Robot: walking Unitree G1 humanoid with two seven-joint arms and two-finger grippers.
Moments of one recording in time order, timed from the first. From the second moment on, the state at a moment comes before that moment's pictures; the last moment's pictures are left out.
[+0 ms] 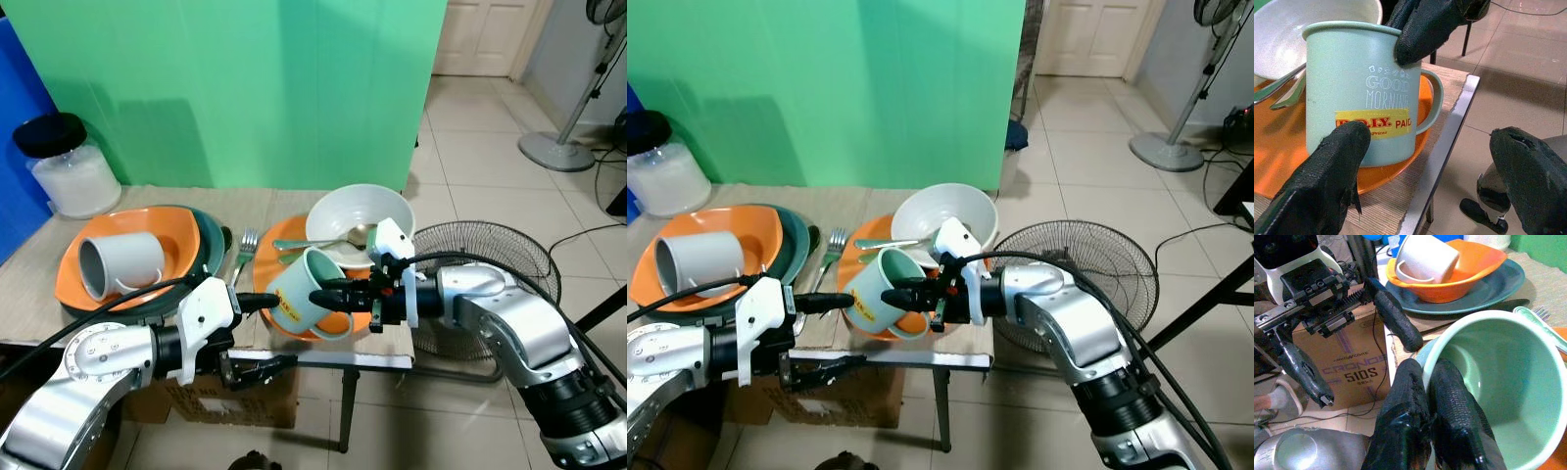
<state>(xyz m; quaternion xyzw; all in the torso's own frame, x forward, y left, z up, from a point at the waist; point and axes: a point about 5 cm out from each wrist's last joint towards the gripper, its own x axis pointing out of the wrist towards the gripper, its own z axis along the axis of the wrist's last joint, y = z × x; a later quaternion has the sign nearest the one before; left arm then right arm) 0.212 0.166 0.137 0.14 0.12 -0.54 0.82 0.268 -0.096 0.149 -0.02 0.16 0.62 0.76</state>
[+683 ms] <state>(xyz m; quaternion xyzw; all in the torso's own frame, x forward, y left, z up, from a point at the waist) 0.217 0.179 0.197 0.08 0.03 -0.51 0.85 0.261 -0.109 0.179 0.02 0.09 0.59 0.81</state>
